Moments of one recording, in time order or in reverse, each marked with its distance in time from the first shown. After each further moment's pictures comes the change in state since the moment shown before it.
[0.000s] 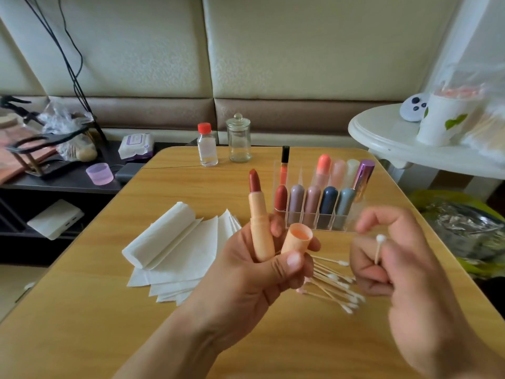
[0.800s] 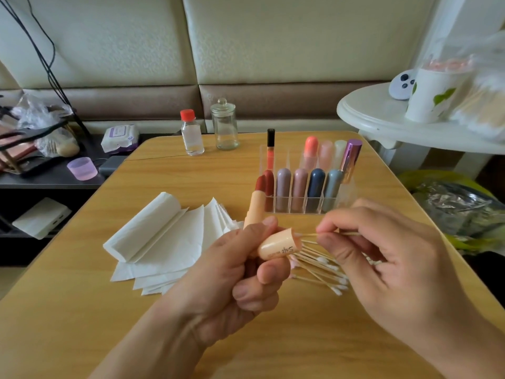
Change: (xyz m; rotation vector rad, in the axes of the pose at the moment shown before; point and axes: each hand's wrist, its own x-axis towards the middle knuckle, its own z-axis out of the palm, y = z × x) left_hand -0.003 0.006 -0.003 -0.174 -0.008 -0.396; right_hand 0.007 0.008 -0.006 -0.481 0.073 -0.278
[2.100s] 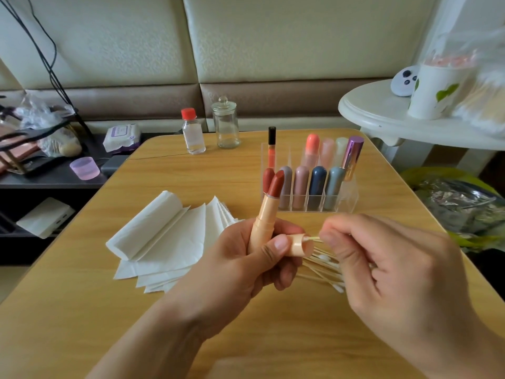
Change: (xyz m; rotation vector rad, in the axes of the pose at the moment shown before) left_hand 0.003 -0.008 -0.003 0.463 0.086 0.268; right_hand -0.007 -0.010 0.003 -0.236 0.103 -0.054
